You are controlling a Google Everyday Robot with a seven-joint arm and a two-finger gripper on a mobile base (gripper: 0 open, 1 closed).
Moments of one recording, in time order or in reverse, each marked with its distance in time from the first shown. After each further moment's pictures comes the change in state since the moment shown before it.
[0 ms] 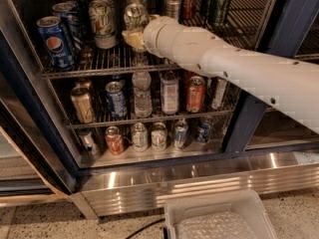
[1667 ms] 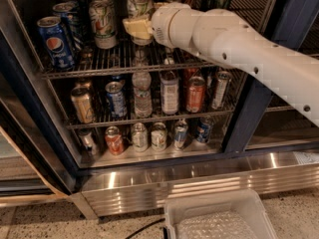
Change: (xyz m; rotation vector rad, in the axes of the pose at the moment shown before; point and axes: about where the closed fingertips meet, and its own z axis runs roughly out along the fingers) arm -0.041 -0.002 -0.039 -0.085 -0.055 0.070
